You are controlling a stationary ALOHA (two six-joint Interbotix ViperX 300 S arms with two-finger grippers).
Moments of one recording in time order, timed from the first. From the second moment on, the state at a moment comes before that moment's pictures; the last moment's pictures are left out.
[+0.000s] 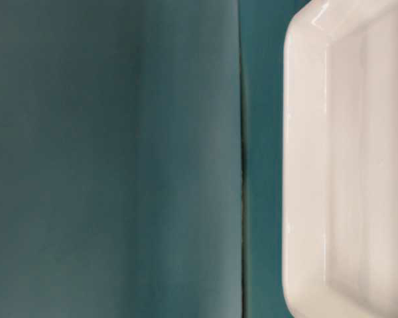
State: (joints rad) left arm 0.00 -0.99 1.17 0.00 -0.29 0.00; right arm 0.00 -0.99 1.17 0.00 -0.29 0.00
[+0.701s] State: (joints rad) left arm -0.07 -0.89 1.08 0.02 -0.16 -1.14; right arm -0.06 -0.92 1.10 0.37 0.12 0.70
